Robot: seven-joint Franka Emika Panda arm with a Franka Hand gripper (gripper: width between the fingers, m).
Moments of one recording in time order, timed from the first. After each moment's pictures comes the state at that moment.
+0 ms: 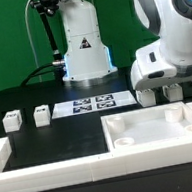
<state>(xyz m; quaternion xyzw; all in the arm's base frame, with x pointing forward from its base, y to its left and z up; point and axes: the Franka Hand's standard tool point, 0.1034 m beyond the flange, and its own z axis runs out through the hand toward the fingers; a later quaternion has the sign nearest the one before) 0.357 0.177 0.012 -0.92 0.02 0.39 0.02</state>
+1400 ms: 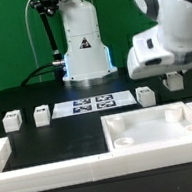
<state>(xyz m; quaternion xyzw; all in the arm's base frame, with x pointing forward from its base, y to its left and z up) 0.380 0.163 0.059 -0.91 0.03 0.41 0.03</state>
